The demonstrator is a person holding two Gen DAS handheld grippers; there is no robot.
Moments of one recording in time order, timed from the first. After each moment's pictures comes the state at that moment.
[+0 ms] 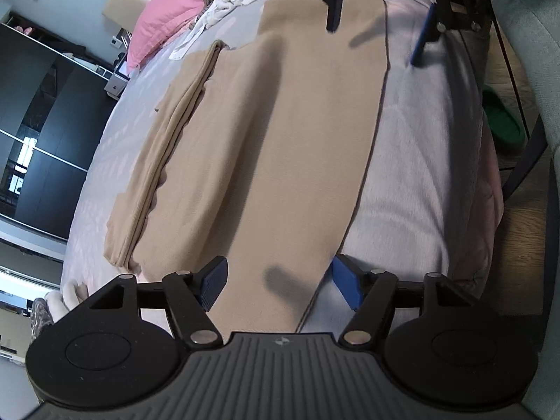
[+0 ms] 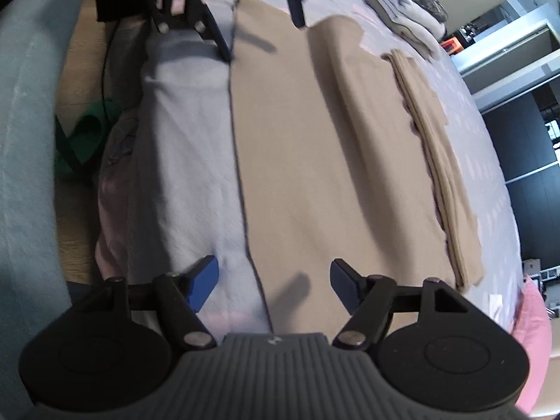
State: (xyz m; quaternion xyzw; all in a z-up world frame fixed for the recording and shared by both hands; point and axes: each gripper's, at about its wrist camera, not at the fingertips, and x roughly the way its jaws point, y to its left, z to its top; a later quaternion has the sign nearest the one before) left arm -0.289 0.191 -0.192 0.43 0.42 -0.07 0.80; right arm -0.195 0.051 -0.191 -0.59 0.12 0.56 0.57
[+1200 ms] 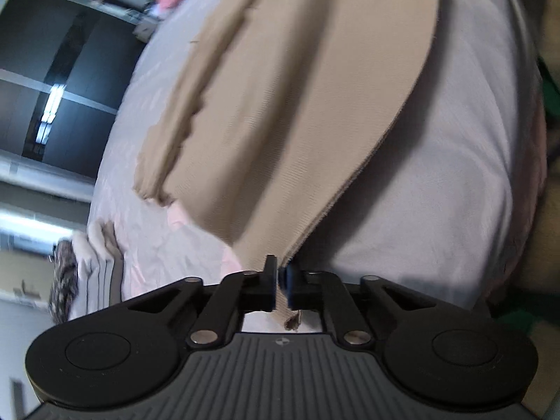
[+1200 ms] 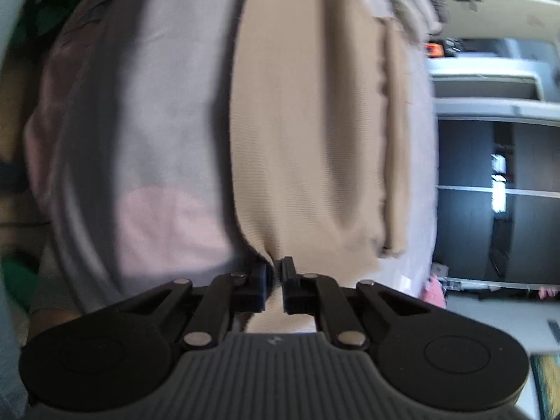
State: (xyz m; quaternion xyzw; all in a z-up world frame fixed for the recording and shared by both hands) left arm -0.265 0.218 -0.186 0.41 0.47 0.04 0.78; right arm -0.178 0.023 -0.212 -0.71 0.01 0.41 0.57
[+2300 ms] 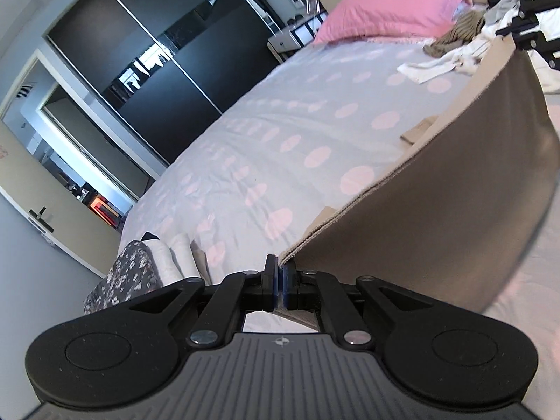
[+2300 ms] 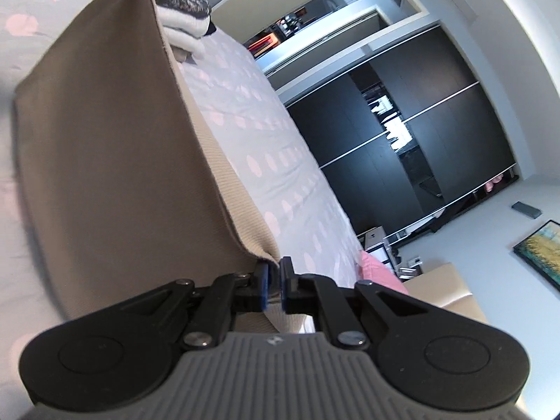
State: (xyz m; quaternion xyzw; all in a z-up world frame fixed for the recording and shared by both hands) left arm -0.140 0.343 -0.014 0.26 0.38 0.16 0.87; right arm -0.007 0.141 -0.046 -0.52 0.00 0.37 0.77
